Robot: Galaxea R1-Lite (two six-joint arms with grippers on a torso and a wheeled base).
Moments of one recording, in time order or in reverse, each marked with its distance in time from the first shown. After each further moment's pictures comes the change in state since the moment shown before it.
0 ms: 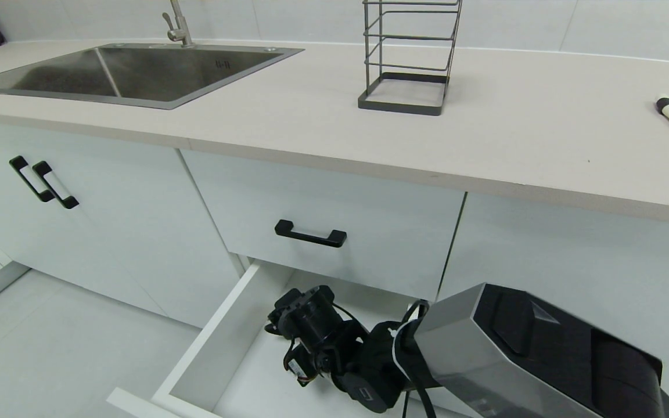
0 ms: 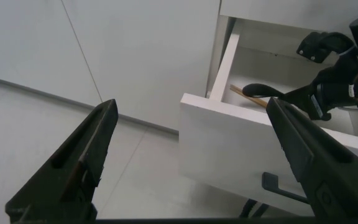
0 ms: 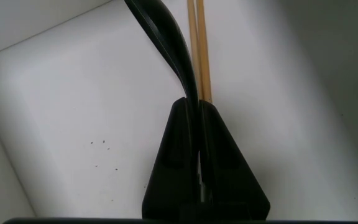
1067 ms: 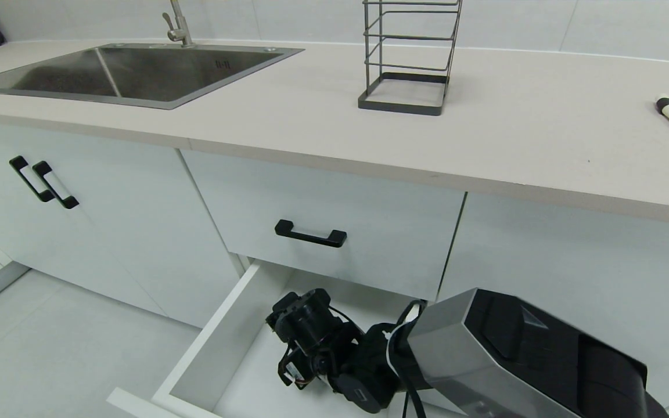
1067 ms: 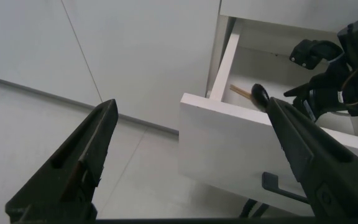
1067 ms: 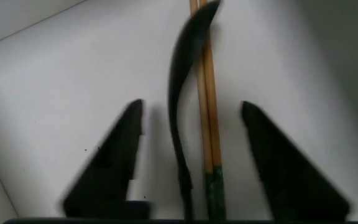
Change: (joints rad) left arm 0.000 0.000 0.000 0.000 0.000 0.000; right arm 0.005 0.028 -0.043 0.036 0.008 0.010
